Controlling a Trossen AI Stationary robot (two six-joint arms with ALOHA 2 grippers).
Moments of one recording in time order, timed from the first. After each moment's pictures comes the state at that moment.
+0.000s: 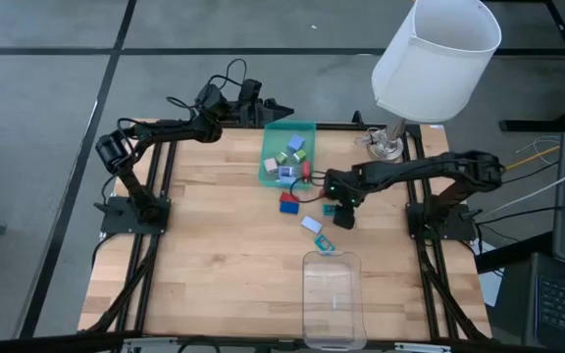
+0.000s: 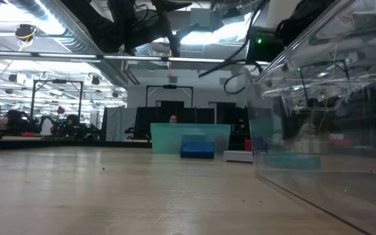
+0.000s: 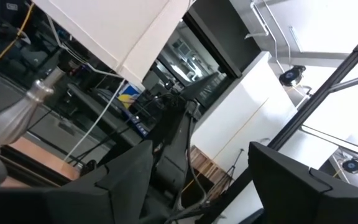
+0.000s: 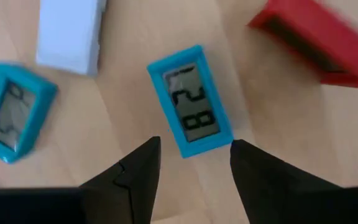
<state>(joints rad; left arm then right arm) 0.66 1.68 1.07 1.09 0.79 -1.11 -0.13 1.56 0.87 -0.68 -0.09 0.18</state>
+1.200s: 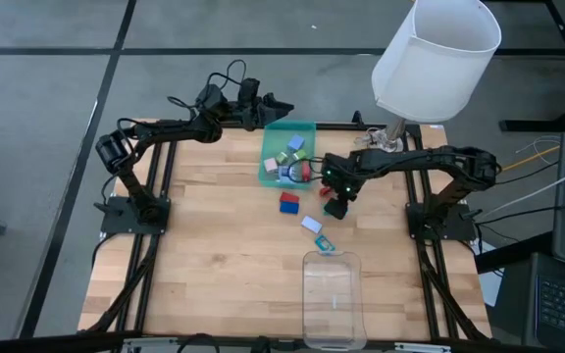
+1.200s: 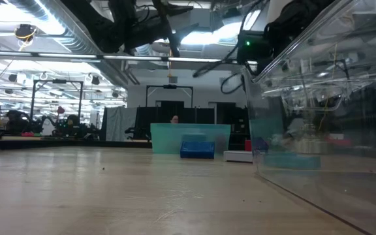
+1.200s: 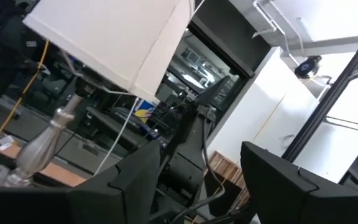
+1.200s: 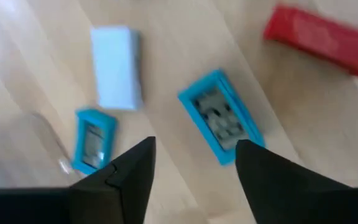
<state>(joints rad) 0.66 1.68 1.07 1.07 0.73 -0.94 -0.24 1.60 0.97 -0.75 -0.31 0.34</state>
